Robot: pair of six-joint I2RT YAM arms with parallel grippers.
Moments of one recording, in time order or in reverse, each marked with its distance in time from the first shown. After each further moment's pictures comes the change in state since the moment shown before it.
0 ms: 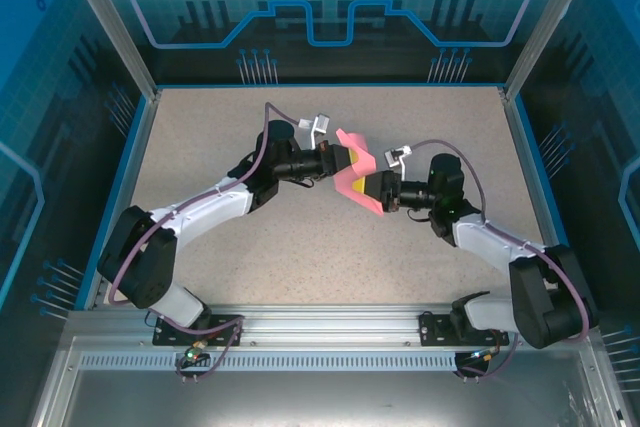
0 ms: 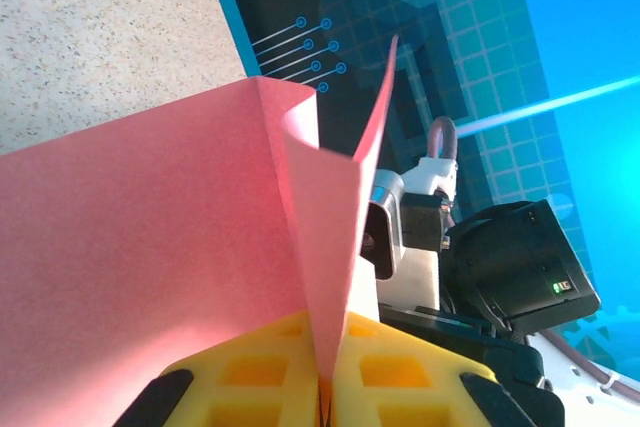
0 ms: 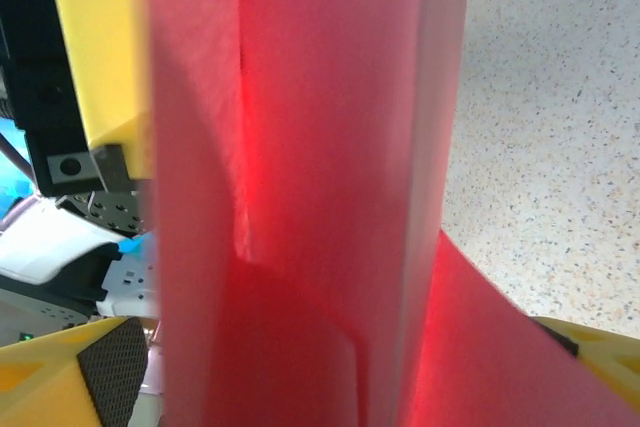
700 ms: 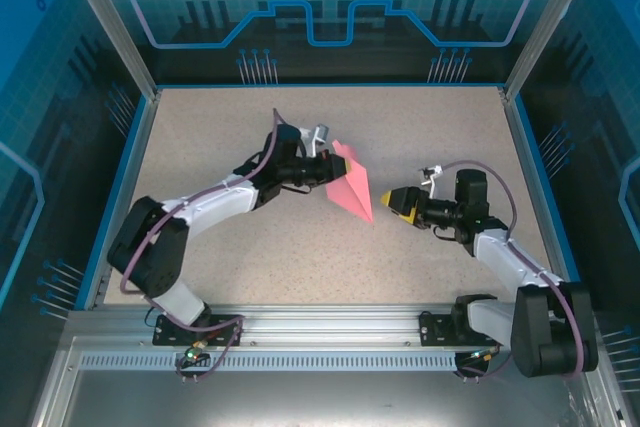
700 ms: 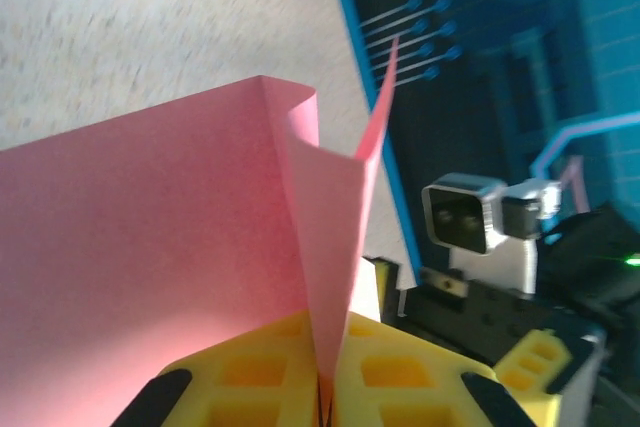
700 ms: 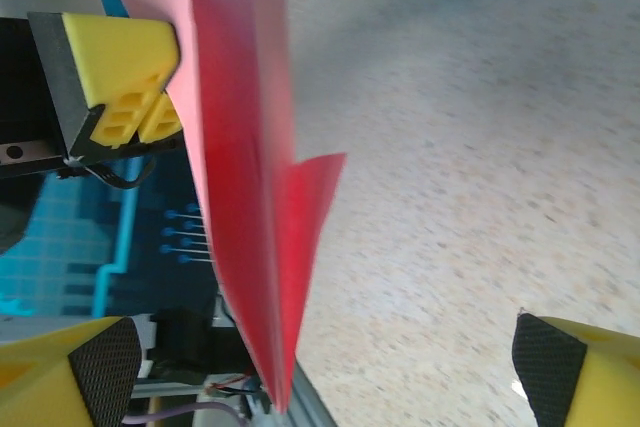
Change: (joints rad) left arm 0.020 0.052 0.003 -0.146 -0.068 0.130; right arm -0.251 -0.158 -0.096 -0.470 0.030 -0.362
